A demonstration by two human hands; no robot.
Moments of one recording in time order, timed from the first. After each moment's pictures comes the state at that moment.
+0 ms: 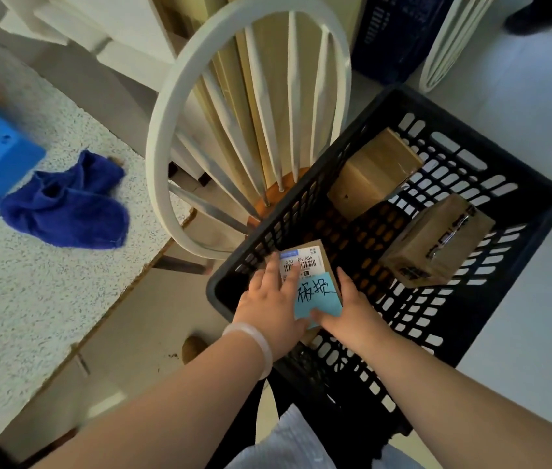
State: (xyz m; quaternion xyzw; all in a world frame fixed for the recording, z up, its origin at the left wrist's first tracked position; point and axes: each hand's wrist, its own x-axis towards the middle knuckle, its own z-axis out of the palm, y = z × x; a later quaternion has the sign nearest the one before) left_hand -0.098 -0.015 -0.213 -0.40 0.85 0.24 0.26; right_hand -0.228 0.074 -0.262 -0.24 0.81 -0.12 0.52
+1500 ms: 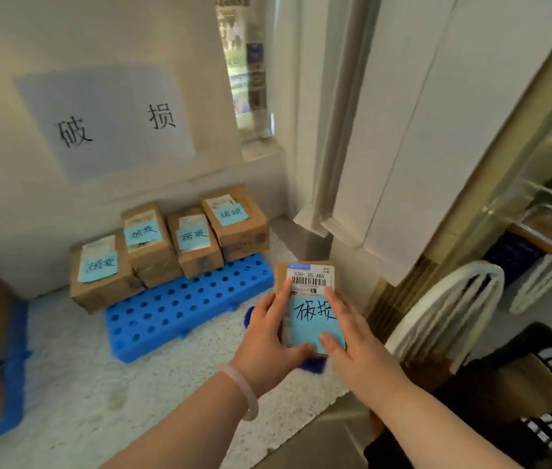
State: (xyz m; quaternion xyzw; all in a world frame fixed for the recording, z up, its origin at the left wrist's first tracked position) left_hand 0.178 -0.194 -0.043 -0.48 0.71 0.45 -0.25; right_hand 0.004 -0.142 -0.043 -0.63 0.67 -0.26 0.29
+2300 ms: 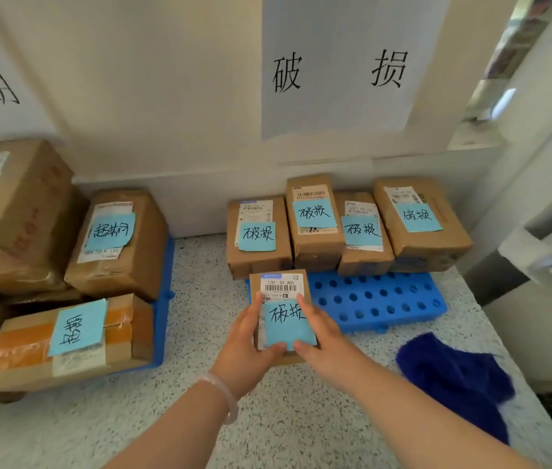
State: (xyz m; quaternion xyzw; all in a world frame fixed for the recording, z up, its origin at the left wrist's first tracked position) left_hand 0.461 -0.264 -0.127 -0.68 0.49 0.45 -0.31; right_hand 0.285 -0.311 -0.123 -0.69 0.51 -0.08 0.51
